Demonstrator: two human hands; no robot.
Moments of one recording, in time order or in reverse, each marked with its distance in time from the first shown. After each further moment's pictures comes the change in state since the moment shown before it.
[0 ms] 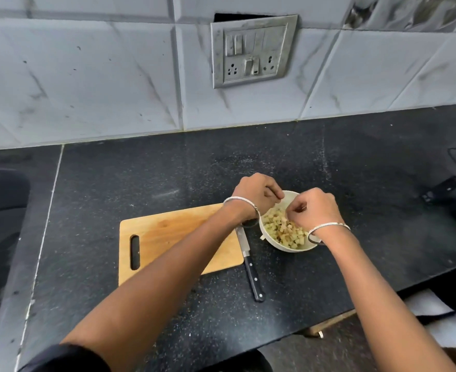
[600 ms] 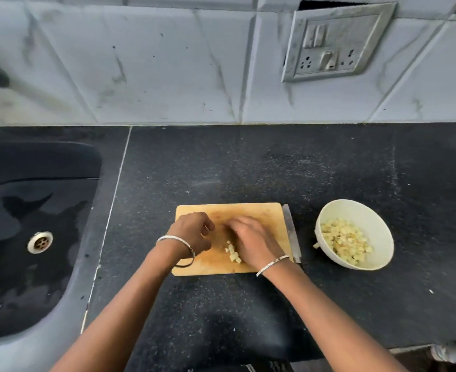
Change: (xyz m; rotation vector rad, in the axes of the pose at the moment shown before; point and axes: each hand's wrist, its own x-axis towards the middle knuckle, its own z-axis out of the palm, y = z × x) left_hand -0.138 -0.150 -0.090 0.306 0.014 -0.452; right_hand -0.044 -0.139 0.140 0.019 -0.249 -0.685
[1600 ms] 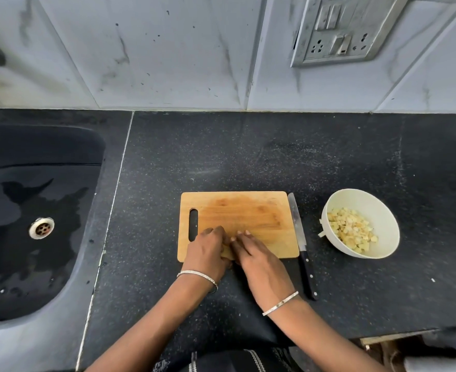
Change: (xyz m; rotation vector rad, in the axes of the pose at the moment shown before) left_hand -0.039 0.010 0.061 -0.020 0.153 0.027; right_hand -0.062 -0.006 0.051 -0.185 -0.009 0.023
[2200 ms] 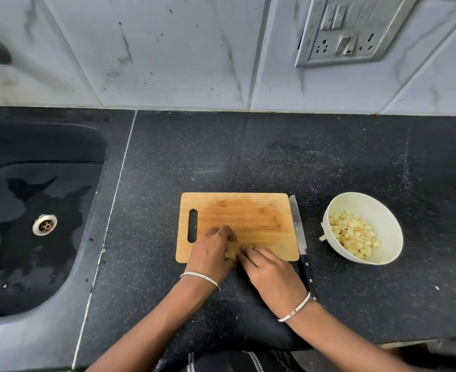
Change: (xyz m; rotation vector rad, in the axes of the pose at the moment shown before) left_hand 0.002 0.007 0.006 -0.049 0.046 0.061; right_hand -0.014 0.024 -0.003 -0.131 0.223 -0.280
